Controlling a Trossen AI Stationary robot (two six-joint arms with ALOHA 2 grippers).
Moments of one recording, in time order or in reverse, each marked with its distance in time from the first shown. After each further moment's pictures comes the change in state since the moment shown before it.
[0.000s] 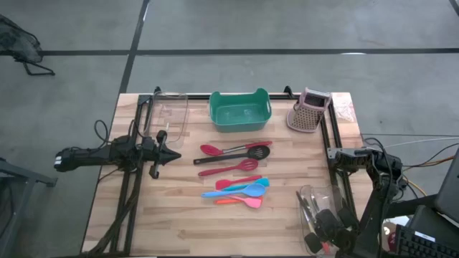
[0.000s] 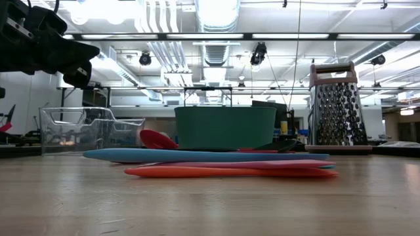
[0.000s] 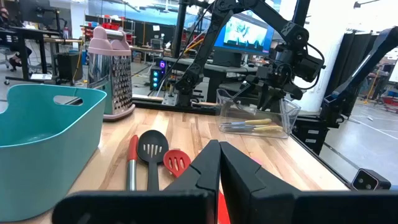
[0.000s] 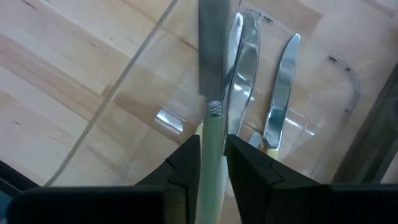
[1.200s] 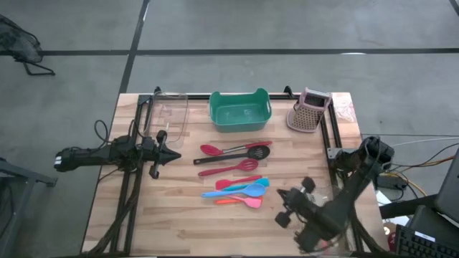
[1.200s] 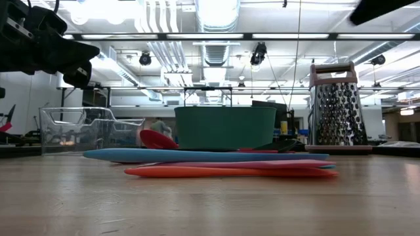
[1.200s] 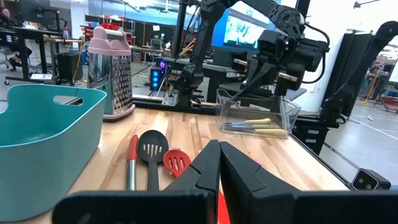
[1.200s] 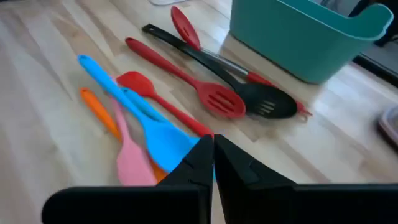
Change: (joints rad) left arm 0.000 0.000 0.000 -0.001 0.000 0.000; right arm -0.355 -0.101 -0.025 0.082 0.655 -0.716
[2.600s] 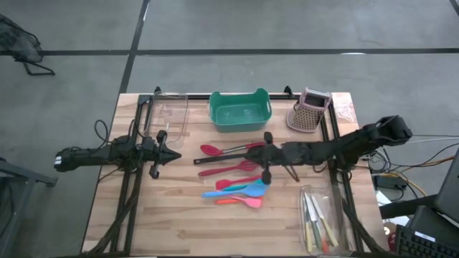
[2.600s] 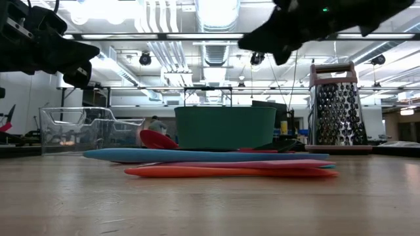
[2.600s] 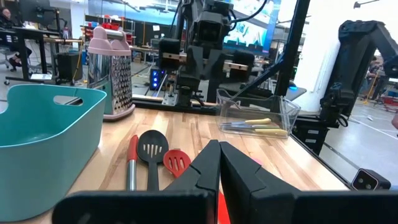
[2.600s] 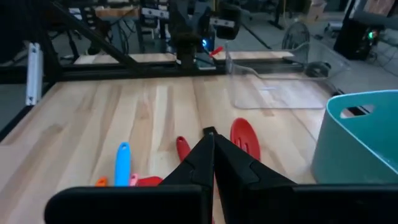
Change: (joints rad) left arm 0.000 0.000 0.000 0.001 0.000 0.000; right arm -0.702 -0.423 -0.724 1.702 -0.731 -1.491
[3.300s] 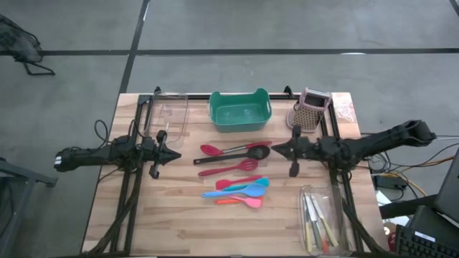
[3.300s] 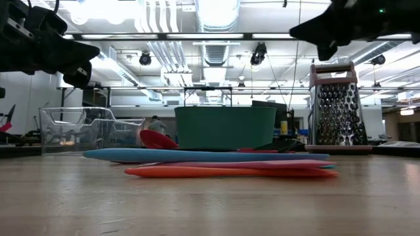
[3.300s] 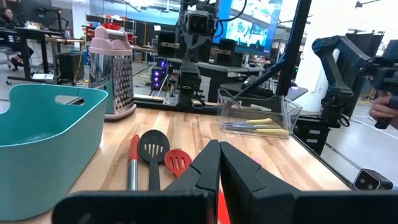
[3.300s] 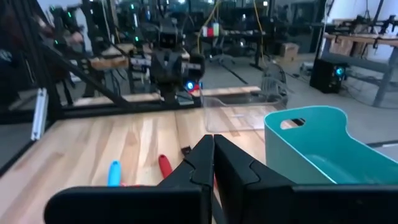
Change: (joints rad) left arm 0.000 0.000 0.000 -0.001 -0.005 0.000; right arm -0.001 -0.538 -0.325 -0.012 0.065 -0.019
